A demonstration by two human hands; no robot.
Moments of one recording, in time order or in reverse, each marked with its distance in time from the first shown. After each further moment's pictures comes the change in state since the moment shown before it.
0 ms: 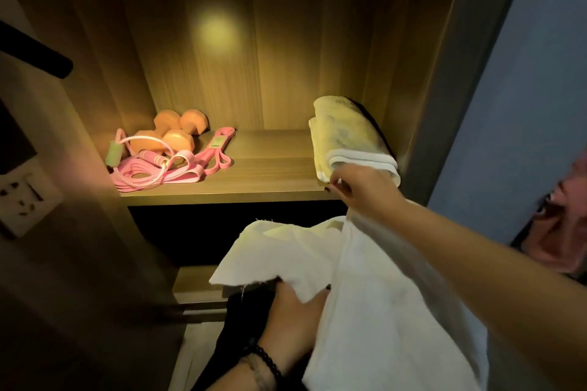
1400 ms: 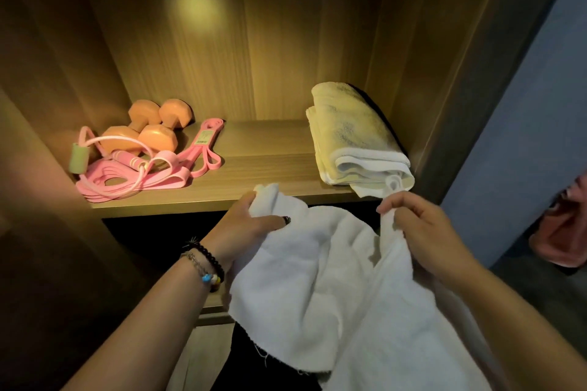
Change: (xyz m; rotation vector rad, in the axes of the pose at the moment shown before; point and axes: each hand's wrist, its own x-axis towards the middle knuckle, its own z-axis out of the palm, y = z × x) left_hand 0.141 0.055 -0.103 0.100 -0.054 0.025; right_hand -0.045 -0.008 -0.015 0.707 0.039 0.686
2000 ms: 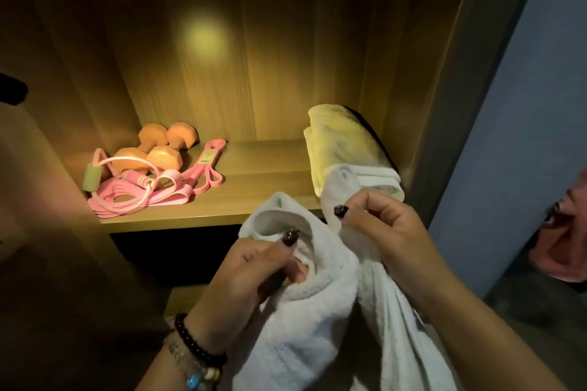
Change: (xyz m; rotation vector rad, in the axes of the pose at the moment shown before) left_hand -0.098 0.029 0.043 -0.236 -0.185 0.367; right_hand -0.044 -0.051 0.003 0.439 -0.231 -0.357
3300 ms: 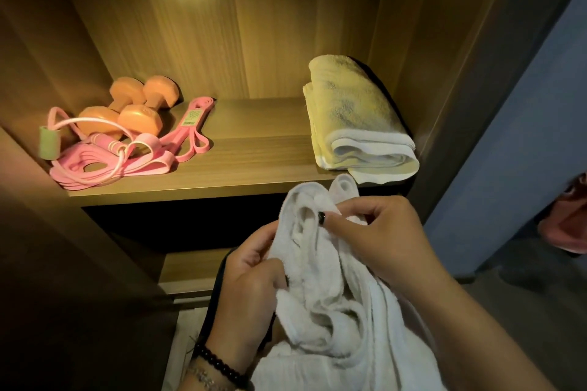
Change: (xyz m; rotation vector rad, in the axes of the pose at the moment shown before) left_hand 0.017 -0.059 0.006 -0.128 0.300 -0.160; right_hand 0.024 0.053 0.007 -0.347 0.136 0.256
